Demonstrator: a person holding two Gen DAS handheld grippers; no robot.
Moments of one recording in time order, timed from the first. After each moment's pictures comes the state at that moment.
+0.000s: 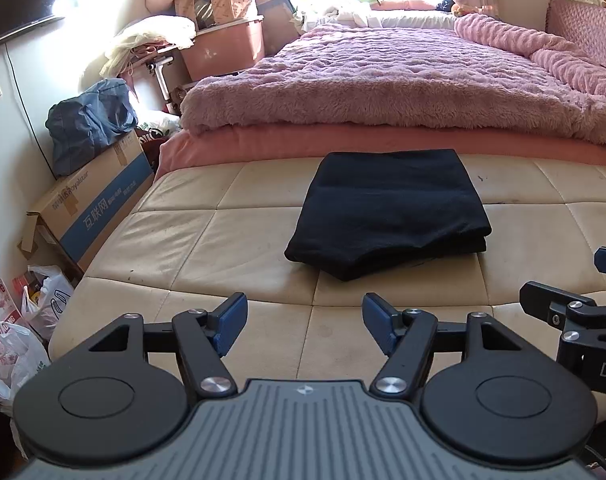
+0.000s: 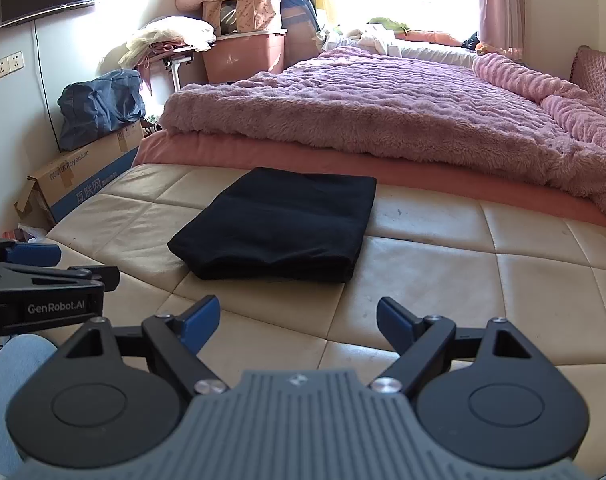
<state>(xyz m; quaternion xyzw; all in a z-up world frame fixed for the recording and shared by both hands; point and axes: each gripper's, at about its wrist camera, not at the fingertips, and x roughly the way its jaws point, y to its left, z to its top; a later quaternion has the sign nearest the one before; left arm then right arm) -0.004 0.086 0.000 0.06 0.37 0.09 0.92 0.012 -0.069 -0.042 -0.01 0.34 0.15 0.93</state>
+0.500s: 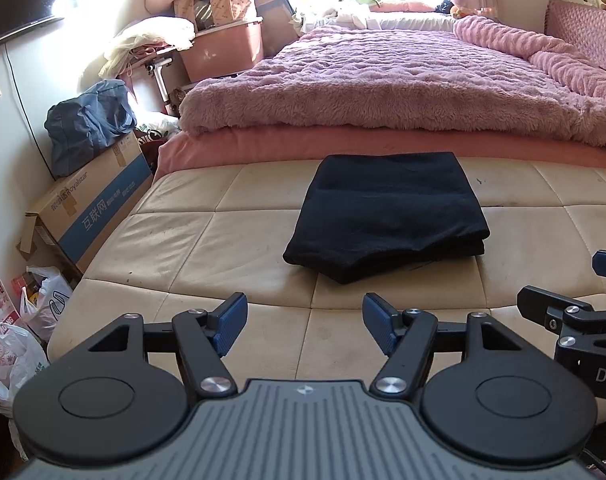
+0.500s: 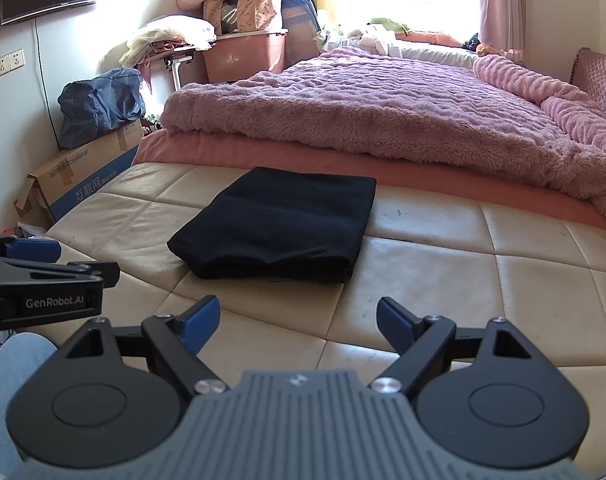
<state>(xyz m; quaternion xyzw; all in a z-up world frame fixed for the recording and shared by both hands) -0.003 0.085 0.001 0.06 0.37 0.09 0.92 0.012 -0.070 -0.042 -0.01 0.34 0.15 0.93</state>
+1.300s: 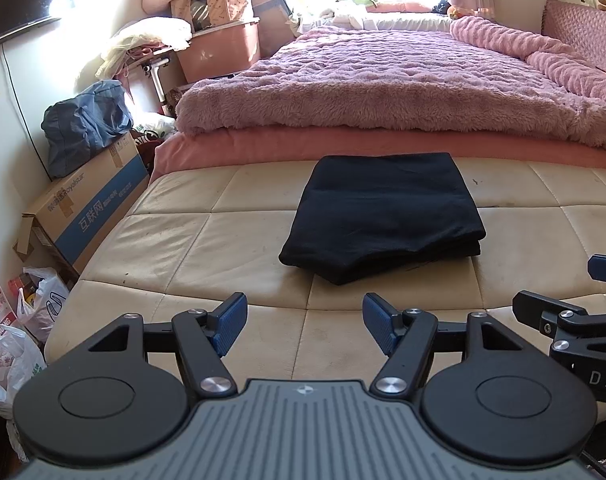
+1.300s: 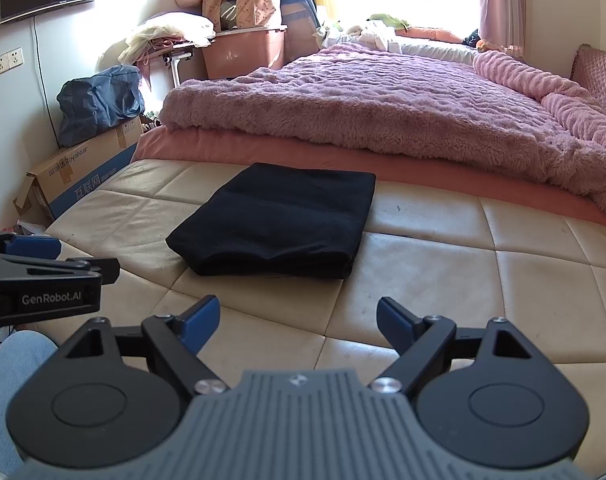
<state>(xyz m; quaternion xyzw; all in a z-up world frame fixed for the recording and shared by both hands) 0.000 0.083 0.001 0.06 0.37 0.09 0.92 0.012 -0.070 -0.044 -0.01 0.34 0.15 0.93</state>
